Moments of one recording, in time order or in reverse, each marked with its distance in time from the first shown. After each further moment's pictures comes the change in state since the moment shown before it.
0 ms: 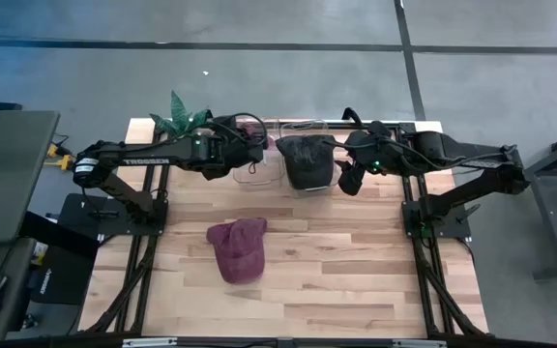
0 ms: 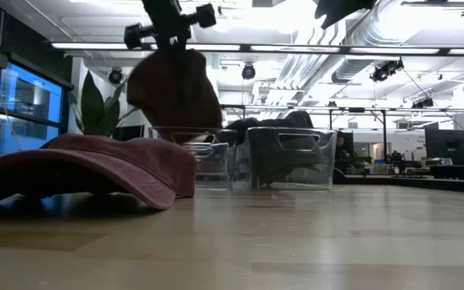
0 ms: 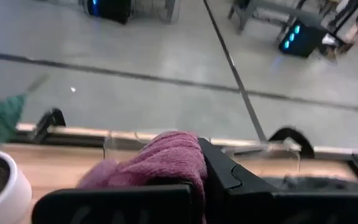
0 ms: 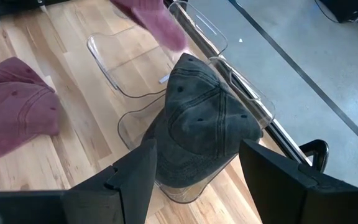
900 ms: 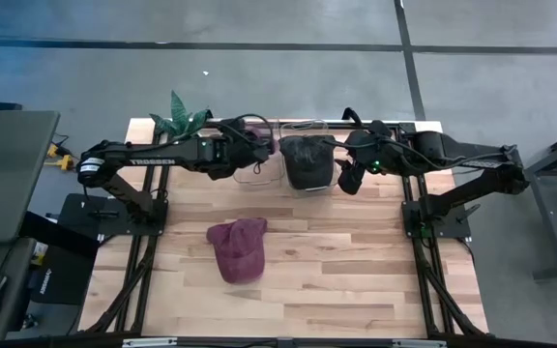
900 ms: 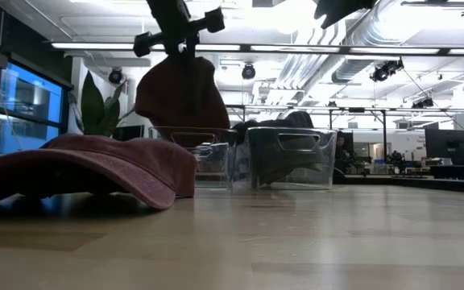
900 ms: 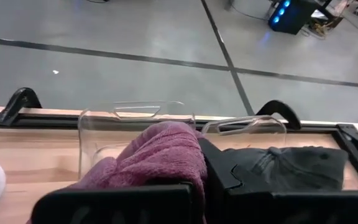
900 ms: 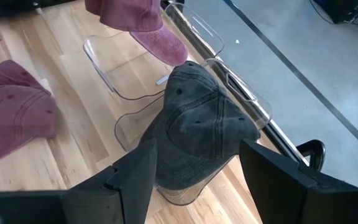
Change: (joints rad) left arm 0.000 0.037 0.000 0.059 0.110 0.035; right arm -0.001 0.000 0.000 0.003 0.014 0.004
